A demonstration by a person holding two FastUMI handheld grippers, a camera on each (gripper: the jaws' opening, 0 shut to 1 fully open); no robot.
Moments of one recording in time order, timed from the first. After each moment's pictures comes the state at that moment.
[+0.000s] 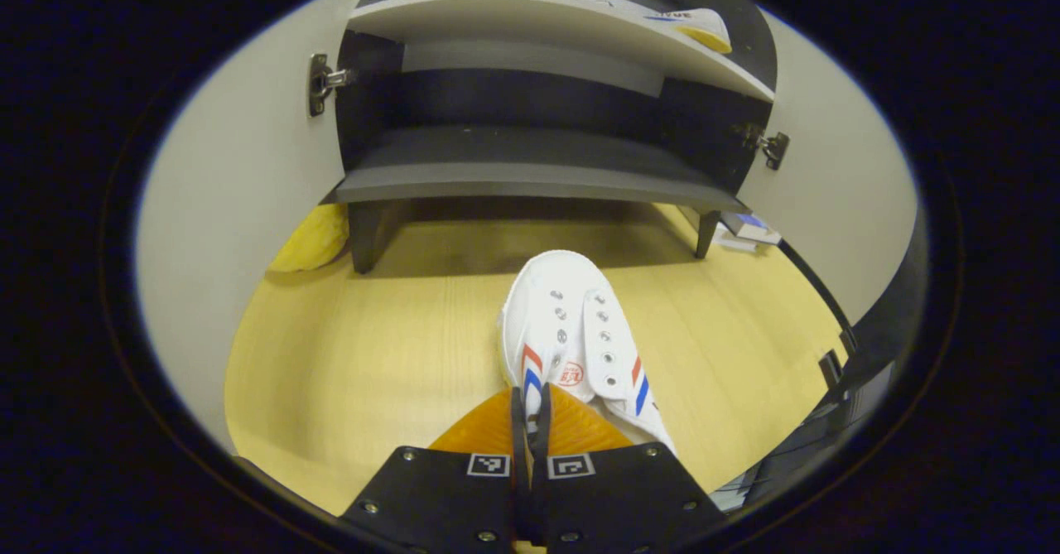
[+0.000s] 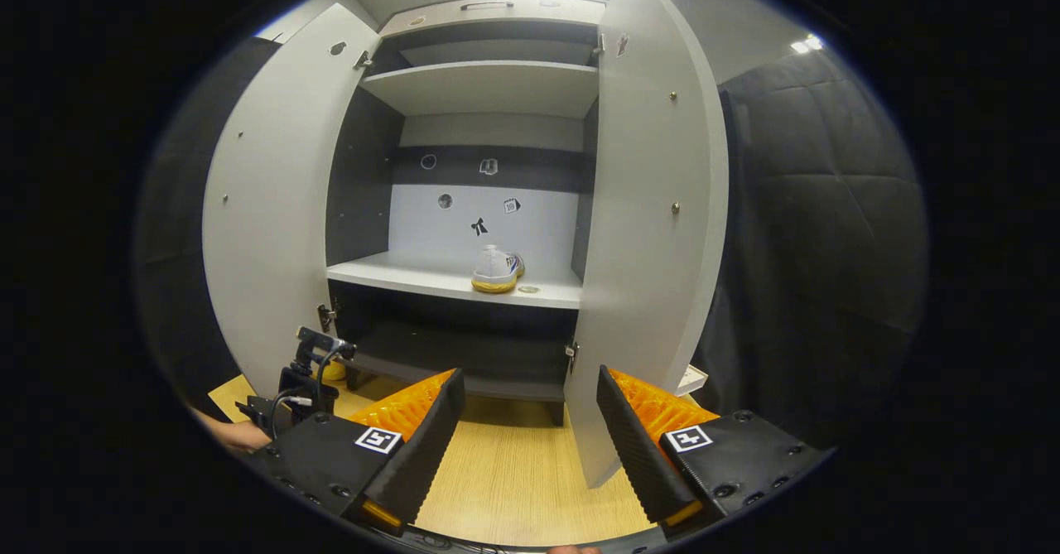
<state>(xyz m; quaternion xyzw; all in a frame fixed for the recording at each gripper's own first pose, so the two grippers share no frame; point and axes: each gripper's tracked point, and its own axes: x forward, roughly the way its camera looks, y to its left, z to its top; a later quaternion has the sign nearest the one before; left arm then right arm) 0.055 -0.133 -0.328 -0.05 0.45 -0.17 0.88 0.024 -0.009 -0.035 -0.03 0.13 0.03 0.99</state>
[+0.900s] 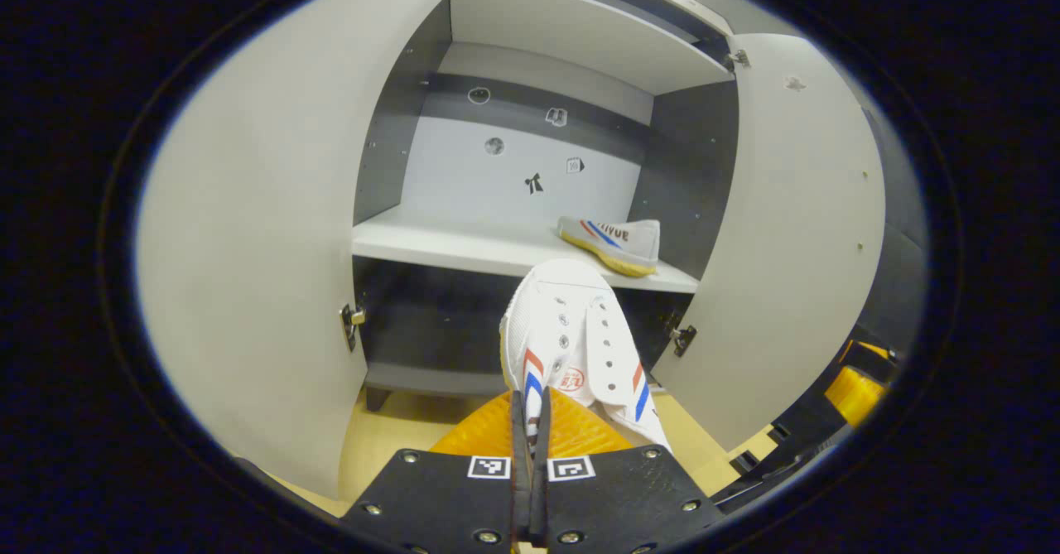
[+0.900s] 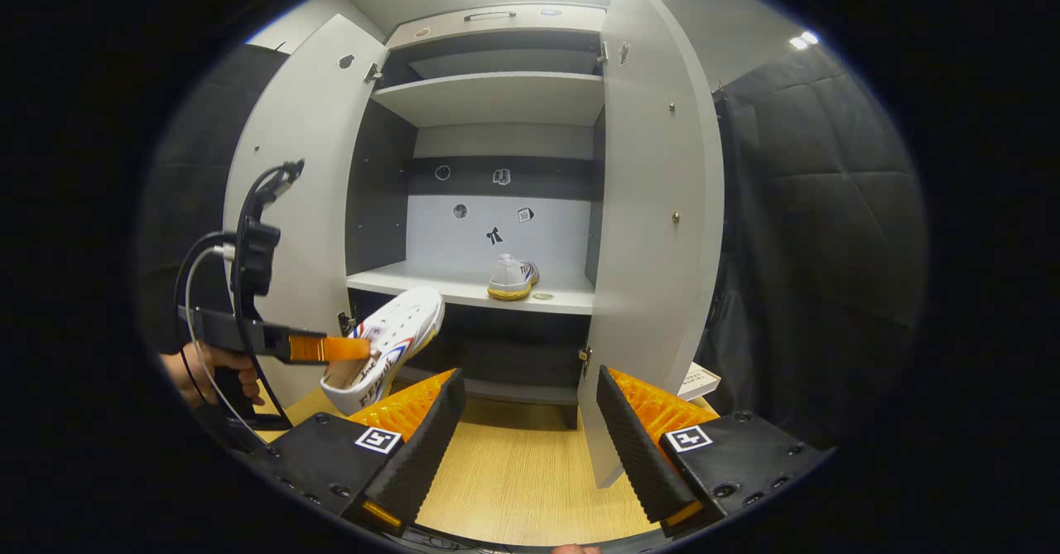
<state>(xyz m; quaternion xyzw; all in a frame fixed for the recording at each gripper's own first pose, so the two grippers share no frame) 0.086 -0.078 -0.208 -0.13 0.25 -0.17 0.95 0.012 -0.005 -0.028 -0.01 0.11 0.06 0.99</state>
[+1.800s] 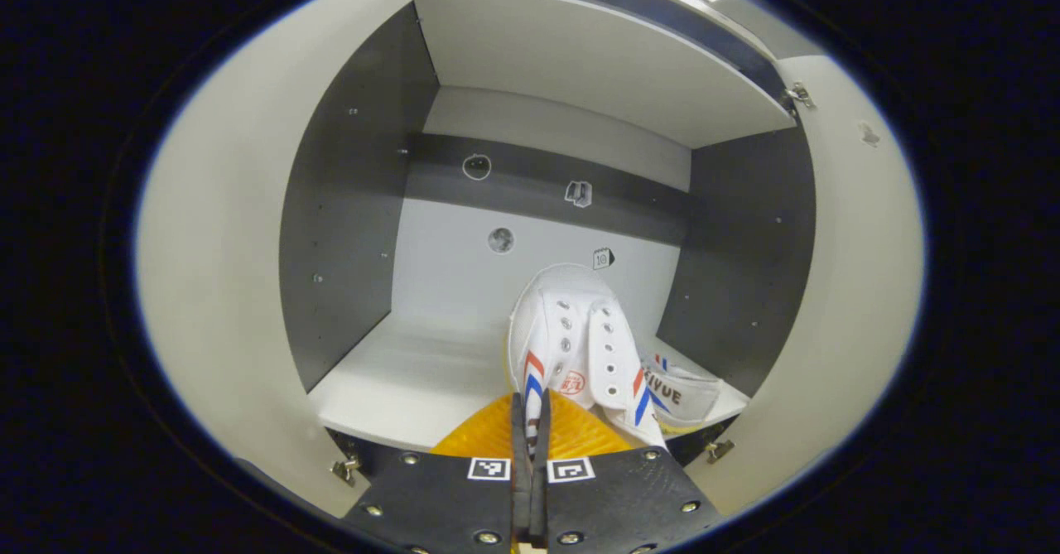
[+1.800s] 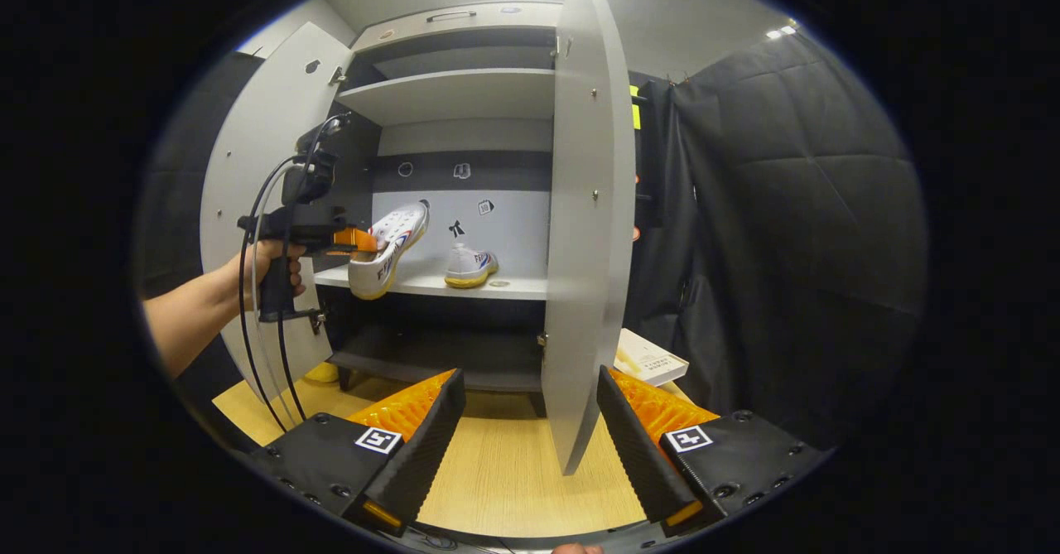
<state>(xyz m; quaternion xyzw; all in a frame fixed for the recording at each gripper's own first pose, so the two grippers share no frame) 0.089 -0.073 -0.201 -0.13 0.17 -0.13 0.97 -0.003 -0.054 -0.045 0.00 0.13 0.00 0.99</state>
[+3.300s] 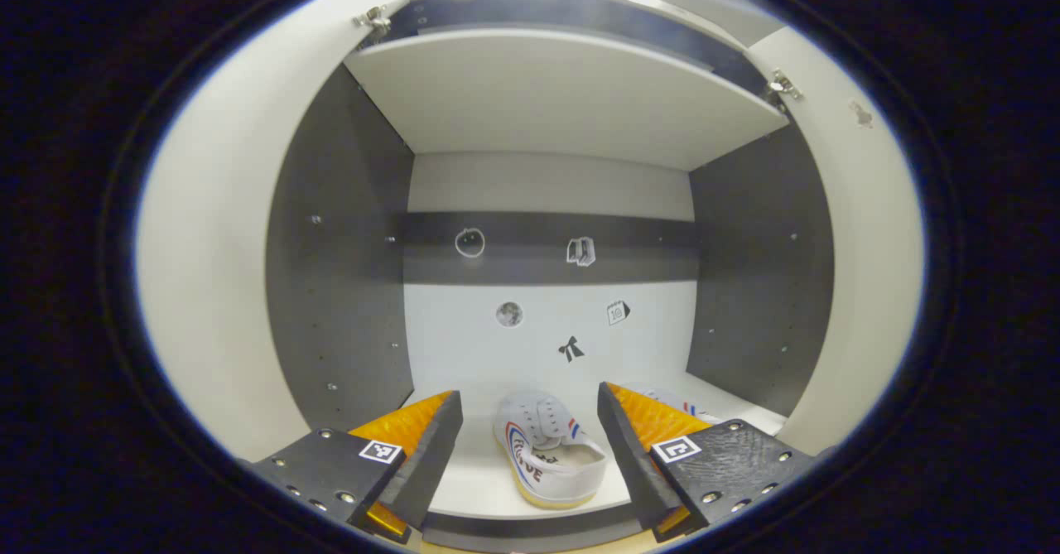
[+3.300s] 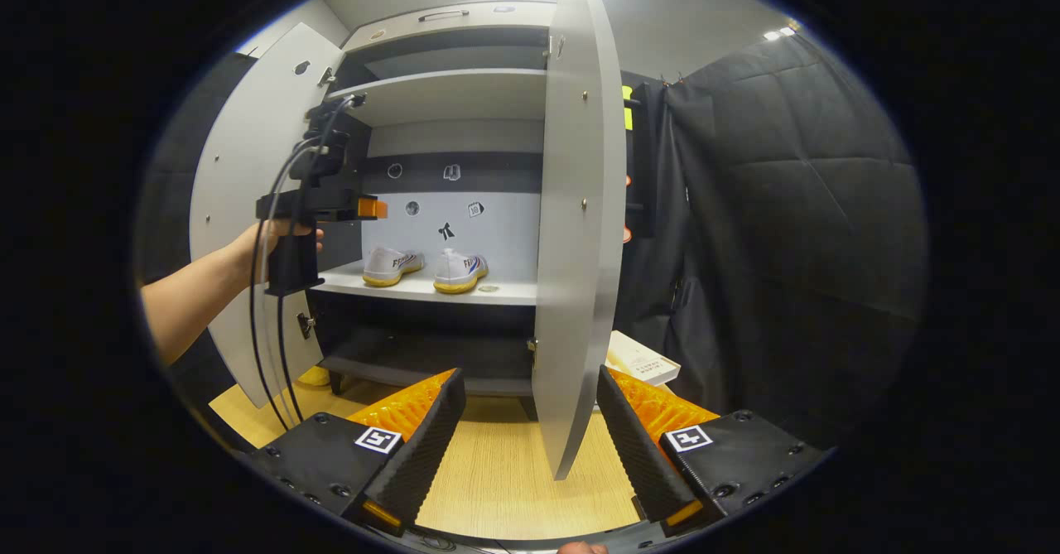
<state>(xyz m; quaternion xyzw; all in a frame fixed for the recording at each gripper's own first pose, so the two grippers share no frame) 0.010 -0.058 -0.073 -0.05 0.06 -0.10 0.99 0.007 -0.059 -0.025 0.00 0.12 -0.01 0.99</state>
